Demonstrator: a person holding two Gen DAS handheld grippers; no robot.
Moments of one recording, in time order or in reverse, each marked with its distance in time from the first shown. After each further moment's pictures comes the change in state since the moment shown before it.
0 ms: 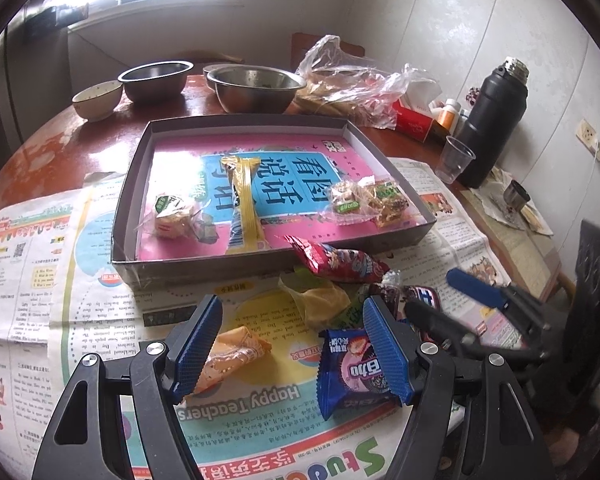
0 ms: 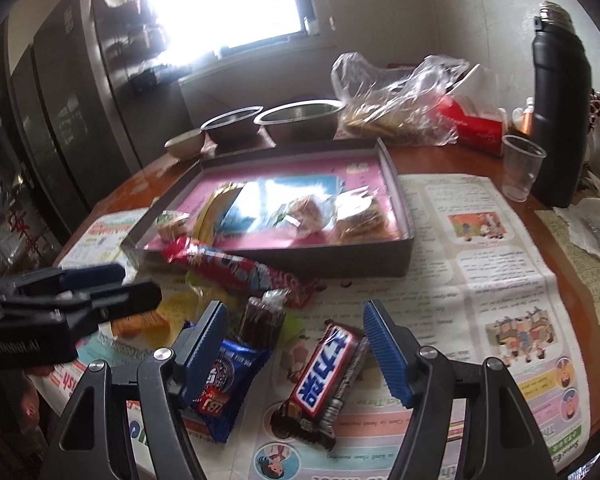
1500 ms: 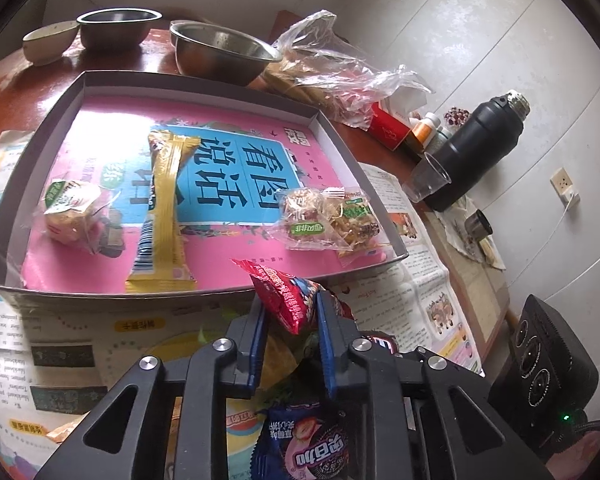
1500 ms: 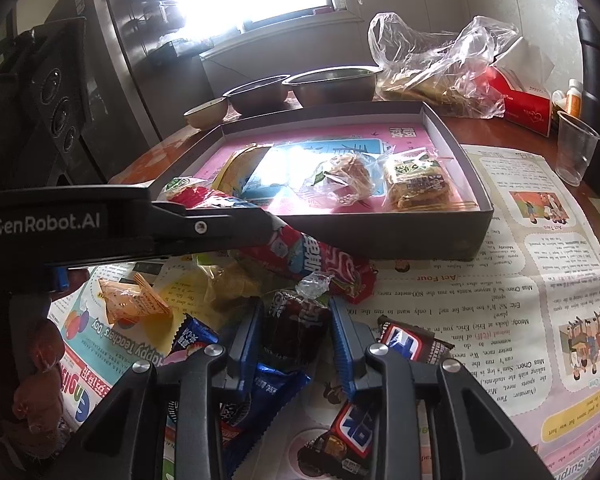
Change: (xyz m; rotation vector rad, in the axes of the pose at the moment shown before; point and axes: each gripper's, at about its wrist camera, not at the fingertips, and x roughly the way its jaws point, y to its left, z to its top) left arm 0.067 -0.005 0.027 -0.146 0.071 -0.248; right arm 0.047 0.008 -0.009 -0.022 0.072 0.100
